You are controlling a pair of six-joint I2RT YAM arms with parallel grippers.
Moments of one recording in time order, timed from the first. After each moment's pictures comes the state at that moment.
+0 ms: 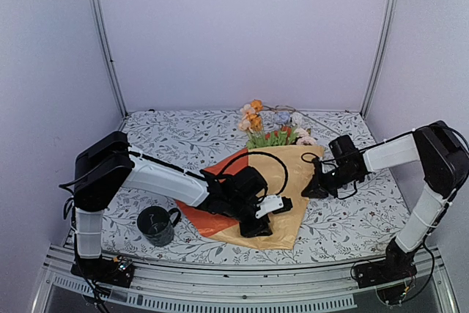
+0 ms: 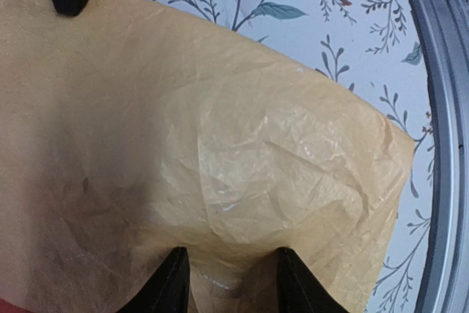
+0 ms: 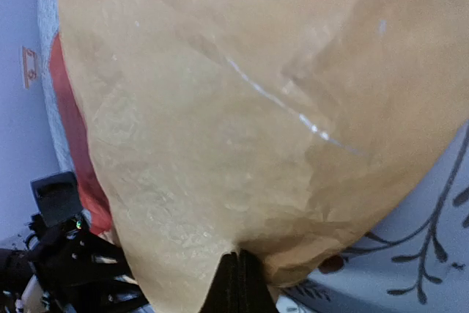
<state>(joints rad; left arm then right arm) -1.14 2.07 1.26 -0.15 0.23 0.22 0.36 1.71 0.79 -0.18 -0.57 0.55</state>
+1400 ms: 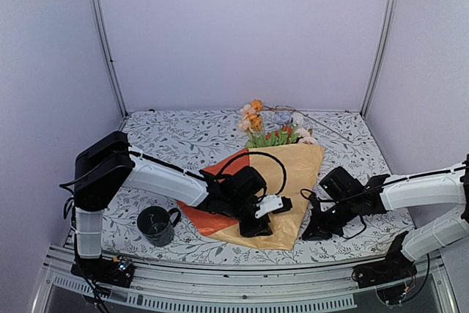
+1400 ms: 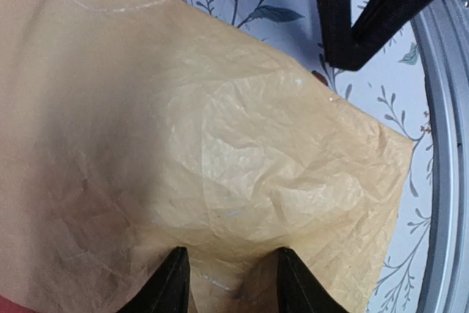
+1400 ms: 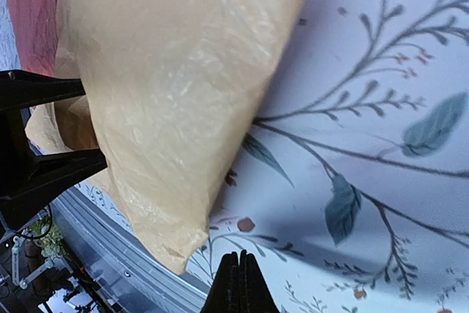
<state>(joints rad) -1.13 2.07 1.25 -0.13 0.24 0.23 0.81 1.33 0.51 -0.32 -0.41 0.89</state>
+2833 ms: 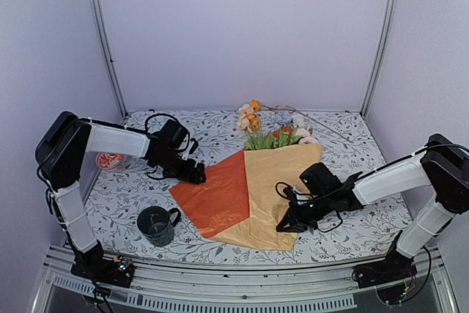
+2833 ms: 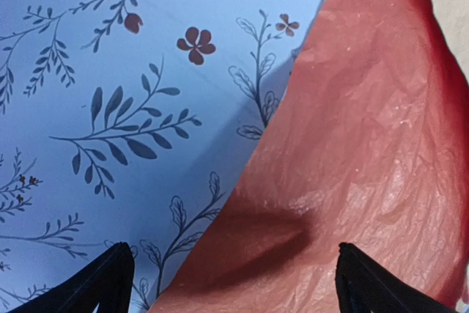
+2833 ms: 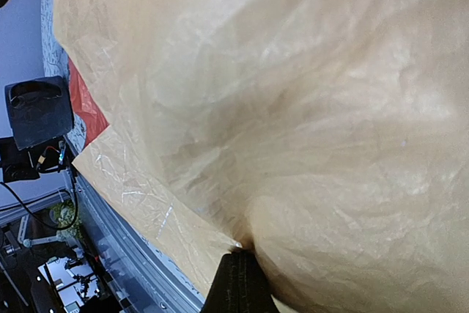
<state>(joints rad) -0.53 1.86 1.09 -0.33 0.10 -0.24 0.82 1.60 0.62 -0.02 -0.48 0.85</state>
